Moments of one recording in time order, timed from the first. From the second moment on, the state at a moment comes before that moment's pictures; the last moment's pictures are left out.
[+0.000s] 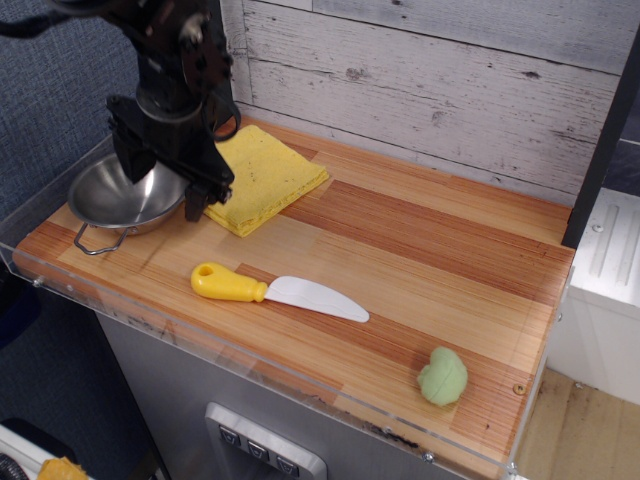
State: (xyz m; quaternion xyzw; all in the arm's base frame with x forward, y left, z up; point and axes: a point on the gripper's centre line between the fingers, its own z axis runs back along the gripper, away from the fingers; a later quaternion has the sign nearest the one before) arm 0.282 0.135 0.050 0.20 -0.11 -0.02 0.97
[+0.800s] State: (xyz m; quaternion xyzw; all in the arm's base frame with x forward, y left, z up) arm 0.282 0.161 0.019 0.23 -0.10 0.01 0.97
